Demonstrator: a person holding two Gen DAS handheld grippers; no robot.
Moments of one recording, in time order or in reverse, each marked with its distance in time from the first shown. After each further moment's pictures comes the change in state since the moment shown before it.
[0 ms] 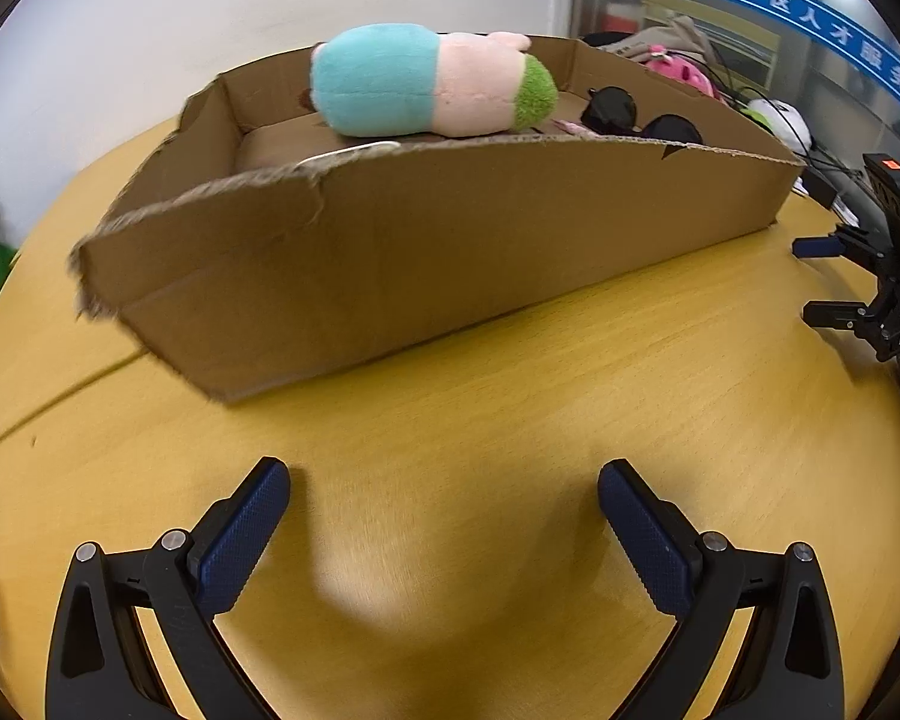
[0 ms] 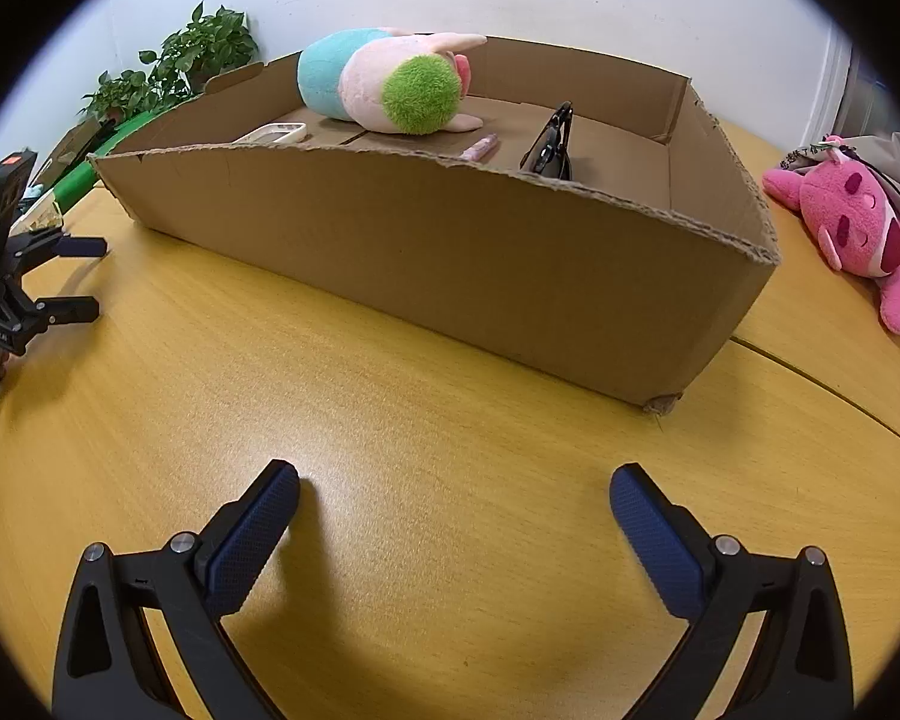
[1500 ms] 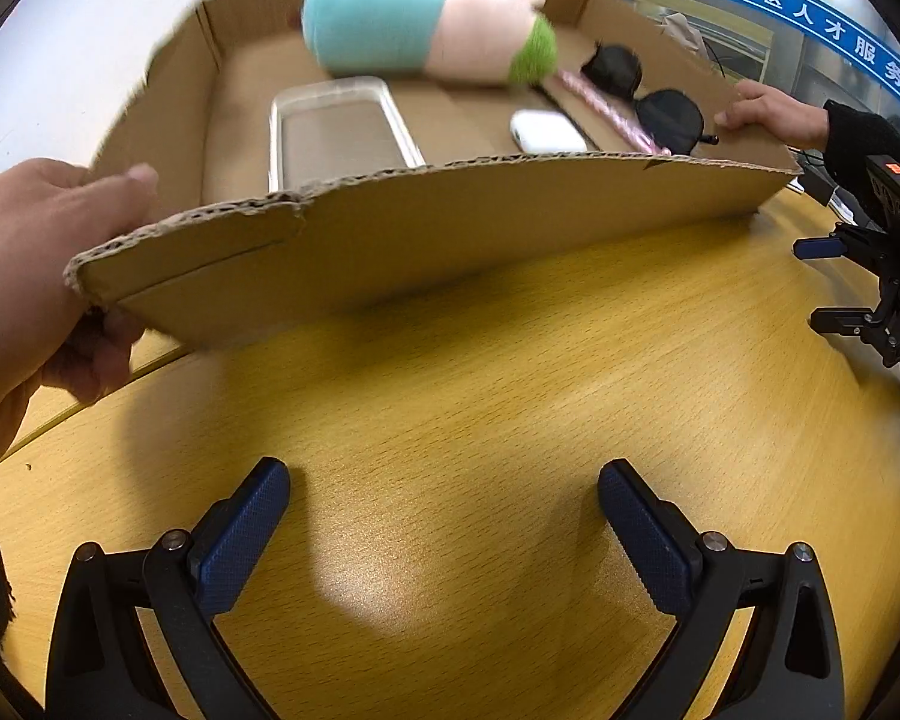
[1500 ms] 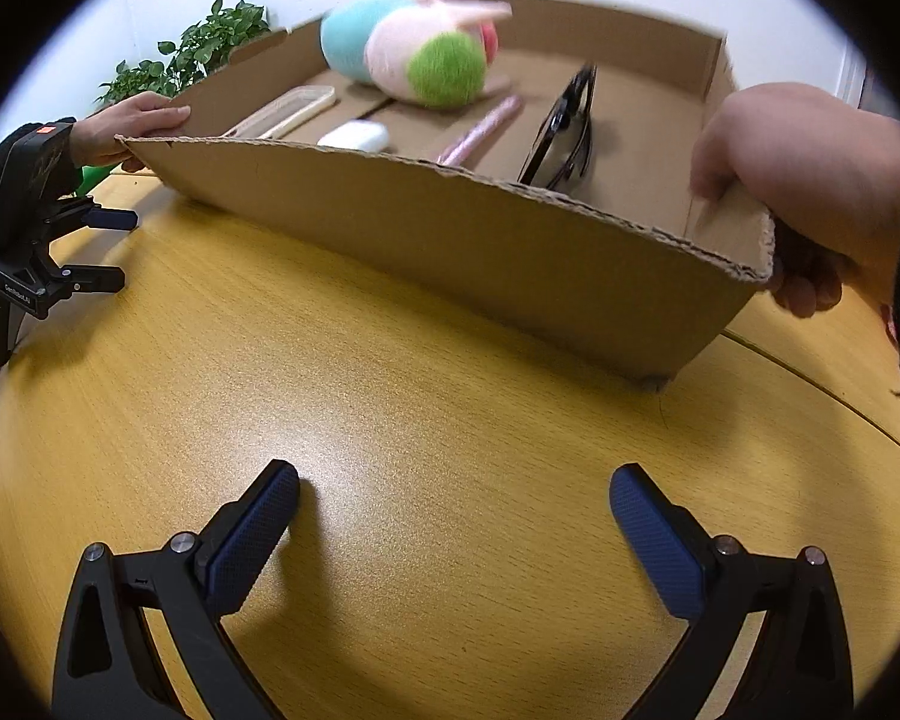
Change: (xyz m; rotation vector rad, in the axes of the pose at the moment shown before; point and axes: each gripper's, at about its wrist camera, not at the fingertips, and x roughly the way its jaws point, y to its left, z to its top) left arm 0.003 0.004 0.003 0.006 -0.002 -0.002; right arm 0.001 0.000 0.000 -0.031 0.001 0.020
